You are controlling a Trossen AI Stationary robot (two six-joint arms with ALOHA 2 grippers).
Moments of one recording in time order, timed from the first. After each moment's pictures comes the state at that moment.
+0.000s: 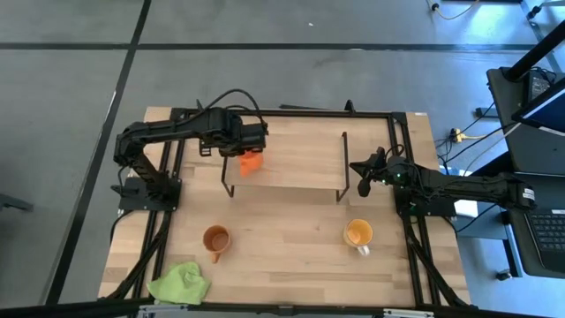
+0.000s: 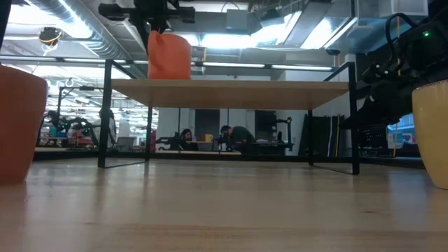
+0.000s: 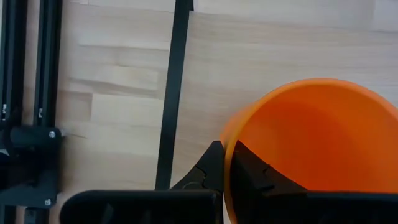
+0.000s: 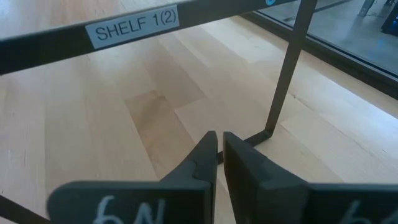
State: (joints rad) left arm 0.15 1.64 1.72 -1.57 -0.32 -1.54; right arm -0.27 0.46 0.01 0.05 0.21 0.13
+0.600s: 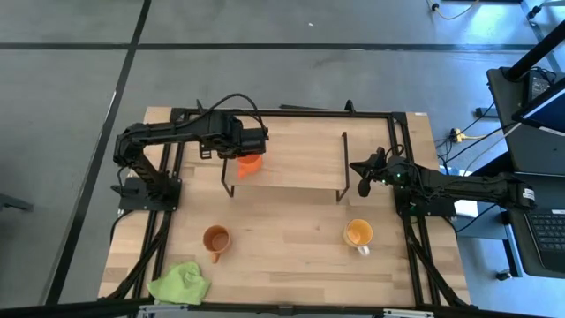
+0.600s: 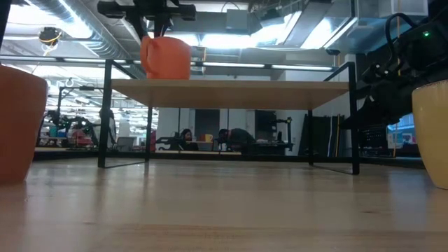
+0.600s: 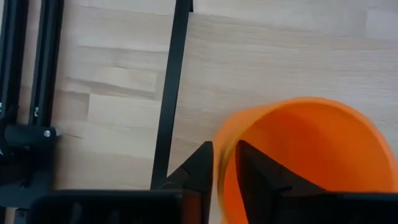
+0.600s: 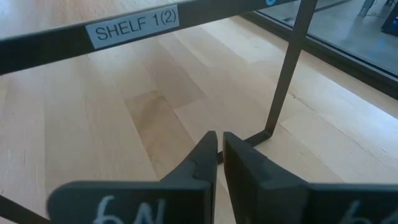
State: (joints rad) left arm 0.12 1.64 1.72 -1.57 -0.36 -1.59; right arm -0.27 0.46 0.01 0.05 0.21 0.12
